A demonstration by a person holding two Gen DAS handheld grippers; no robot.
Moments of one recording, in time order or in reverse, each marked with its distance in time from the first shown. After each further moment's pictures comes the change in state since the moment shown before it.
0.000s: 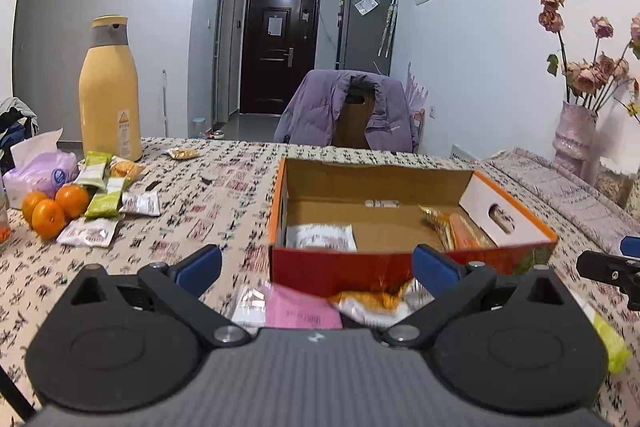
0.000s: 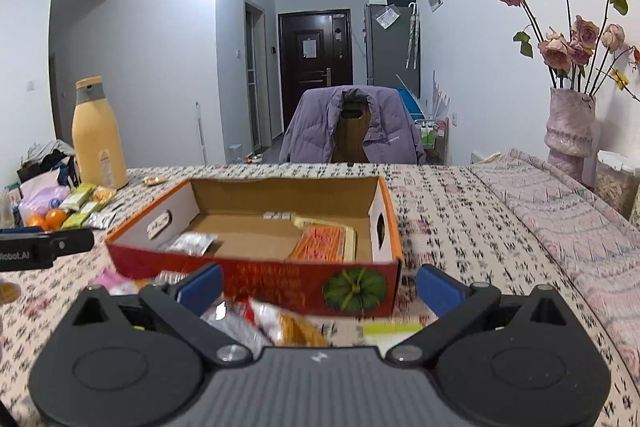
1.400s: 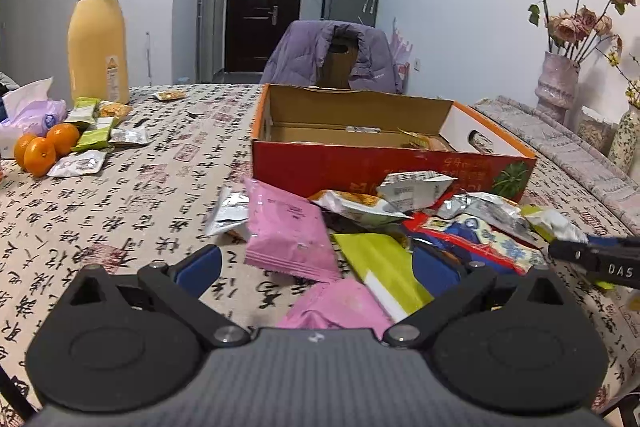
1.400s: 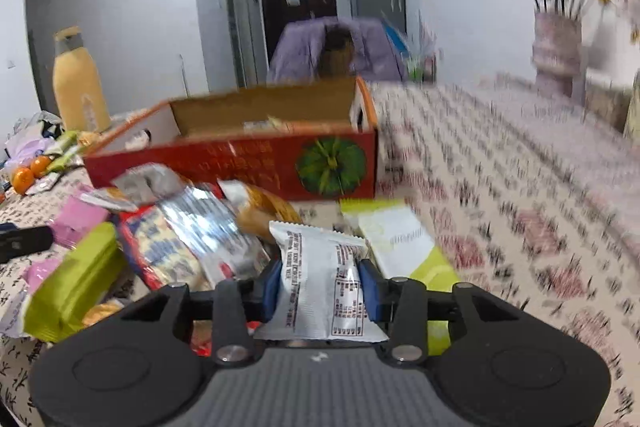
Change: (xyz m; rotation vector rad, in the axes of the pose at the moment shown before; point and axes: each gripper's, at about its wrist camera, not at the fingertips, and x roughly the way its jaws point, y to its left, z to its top) left arm -0.013 -0.008 -0.047 0.021 0.139 -0.049; right arm 0.002 -0.012 -0.055 0.048 0.123 -0.025
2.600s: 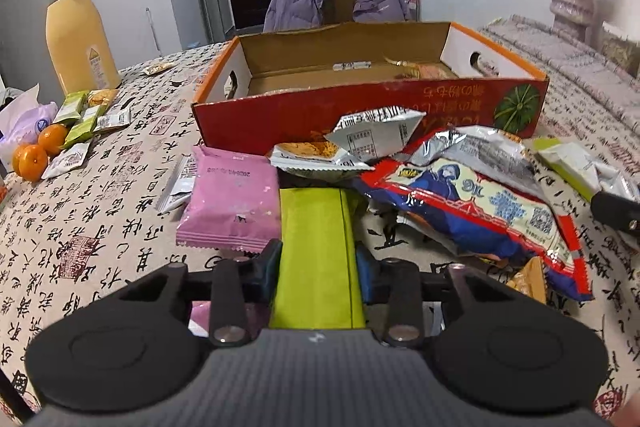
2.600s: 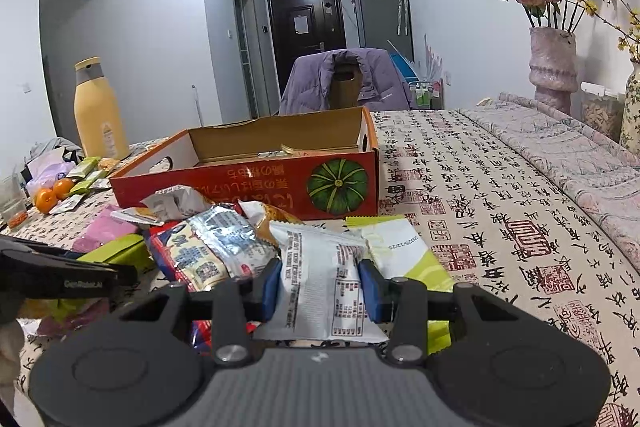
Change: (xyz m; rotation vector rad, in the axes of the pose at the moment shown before) left arm 0.036 -0.058 0.000 0.124 0.183 0.126; right arm -0.023 -0.009 -0.014 0.034 -0.056 0.050
